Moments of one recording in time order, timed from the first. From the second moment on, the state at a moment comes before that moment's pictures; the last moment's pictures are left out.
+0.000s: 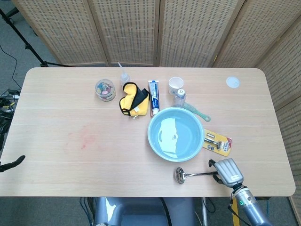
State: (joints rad) left arm -0.08 -1.09 -0.09 -1.60 1.50 1.57 -0.08; right arm 0.26 -1.44 -0.05 -1.36 -1.55 1.15 -0.20
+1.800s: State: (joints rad) left arm -0.09 -1.10 -0.09 -1.59 1.49 1.53 -0.07; right arm 0.26 -1.59 -0.09 -1.05 -1.57 1.14 -0.05
